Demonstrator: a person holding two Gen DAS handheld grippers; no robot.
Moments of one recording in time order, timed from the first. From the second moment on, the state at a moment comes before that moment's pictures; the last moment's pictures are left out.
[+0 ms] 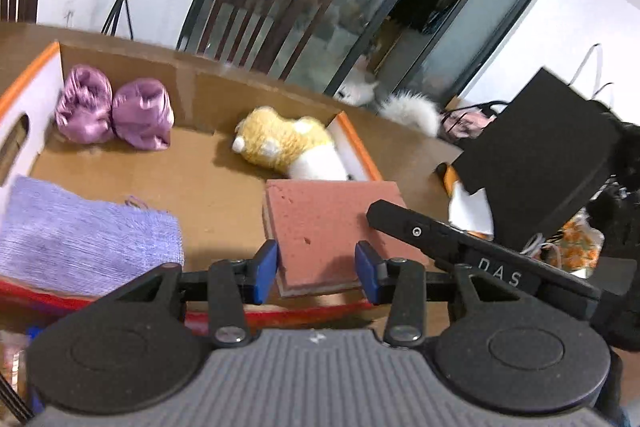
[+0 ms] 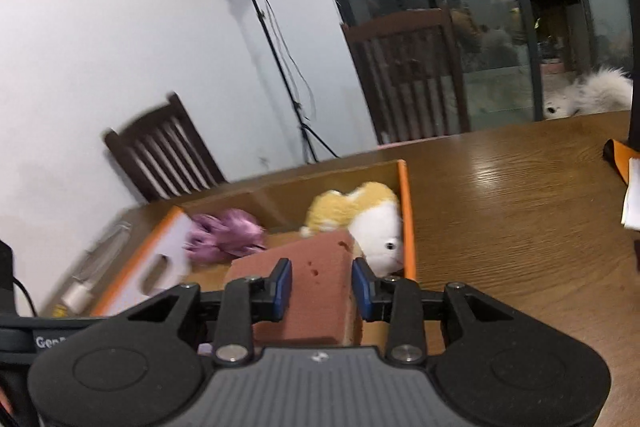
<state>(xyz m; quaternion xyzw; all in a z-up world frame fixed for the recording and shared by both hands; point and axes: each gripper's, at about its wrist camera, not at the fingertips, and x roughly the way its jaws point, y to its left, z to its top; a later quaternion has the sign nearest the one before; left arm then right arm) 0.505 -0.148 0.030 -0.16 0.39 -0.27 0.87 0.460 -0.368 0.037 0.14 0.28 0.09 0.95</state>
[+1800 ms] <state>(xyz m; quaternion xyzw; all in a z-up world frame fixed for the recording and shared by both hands) 0.103 0.013 0.043 0.01 0.17 -0.12 0.98 0.071 -0.305 0.040 0.00 0.15 0.11 0.98</state>
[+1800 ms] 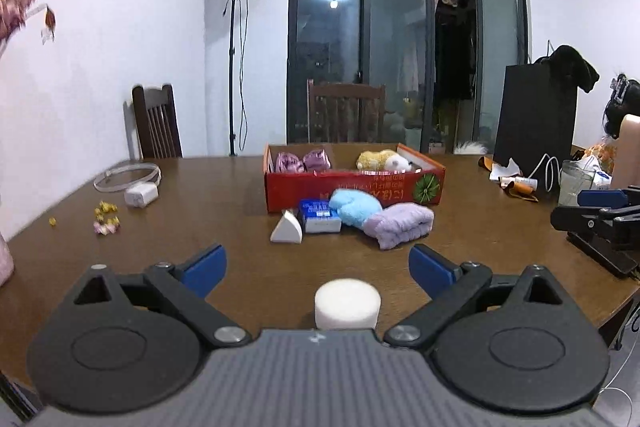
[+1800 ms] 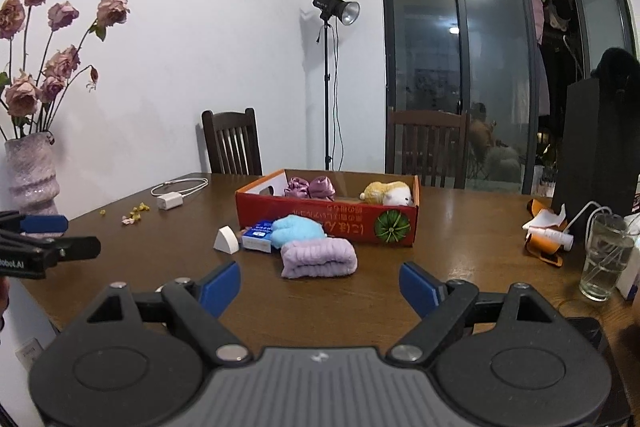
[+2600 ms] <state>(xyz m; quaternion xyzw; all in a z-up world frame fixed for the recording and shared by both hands) 0.218 -0.001 -0.007 -0.01 0.24 -0.18 0.95 0.202 -0.265 0.007 0.00 0.23 0.12 0.97</state>
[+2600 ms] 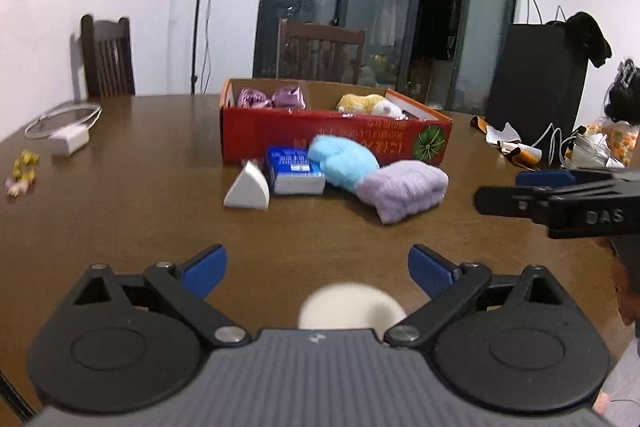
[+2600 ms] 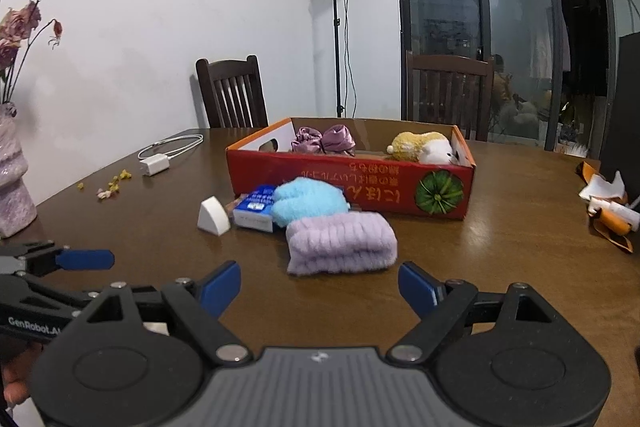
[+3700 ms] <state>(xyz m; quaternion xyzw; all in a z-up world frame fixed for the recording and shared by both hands) 0.366 0.090 -0.008 -0.07 0.24 -0.02 0.97 0.404 -0.112 -0.016 -0.09 0.31 0.25 0.91</state>
